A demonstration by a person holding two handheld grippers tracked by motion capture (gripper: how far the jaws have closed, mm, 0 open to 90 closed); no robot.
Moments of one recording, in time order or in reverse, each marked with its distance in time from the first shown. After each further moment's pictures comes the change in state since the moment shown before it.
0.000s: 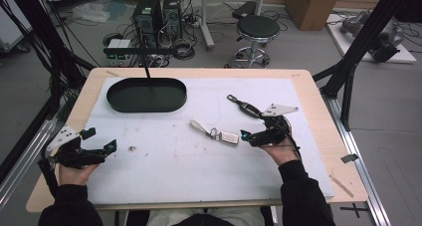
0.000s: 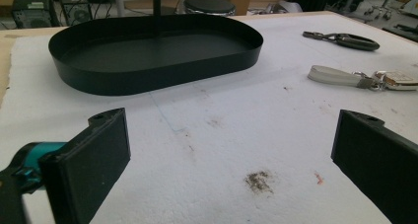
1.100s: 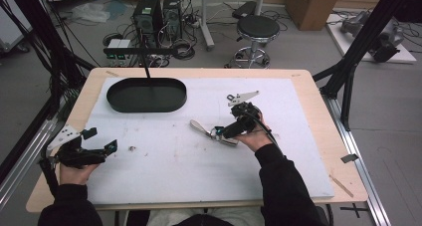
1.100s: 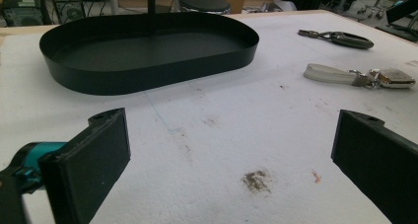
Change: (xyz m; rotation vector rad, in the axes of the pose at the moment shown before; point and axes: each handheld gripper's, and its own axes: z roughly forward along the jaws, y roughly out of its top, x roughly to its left) left arm 0.001 -0.001 0.003 0.004 -0.021 -0.003; right arm 0.029 0.052 0.064 0.166 0.114 -0.078
